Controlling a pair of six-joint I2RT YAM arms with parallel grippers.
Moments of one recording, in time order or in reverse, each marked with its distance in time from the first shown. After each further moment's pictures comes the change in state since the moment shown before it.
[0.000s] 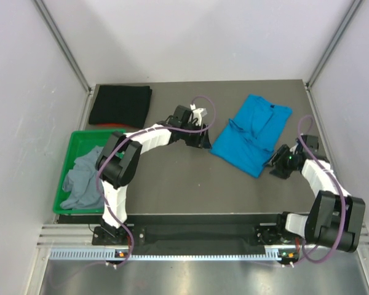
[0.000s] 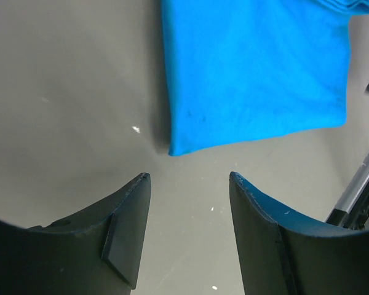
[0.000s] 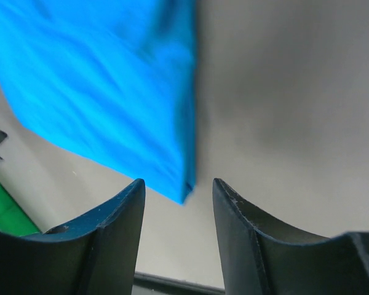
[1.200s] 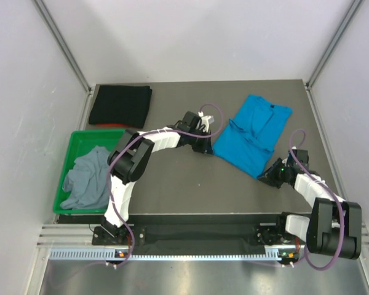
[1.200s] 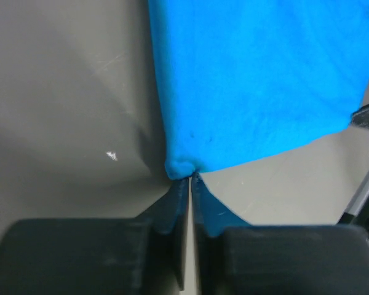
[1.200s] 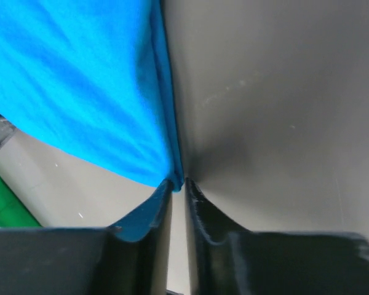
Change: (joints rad) left arm -0.056 0.131 0.043 0.037 0.017 -0.032; right arm 0.083 -0.093 -0.276 0.216 -0.011 0.150
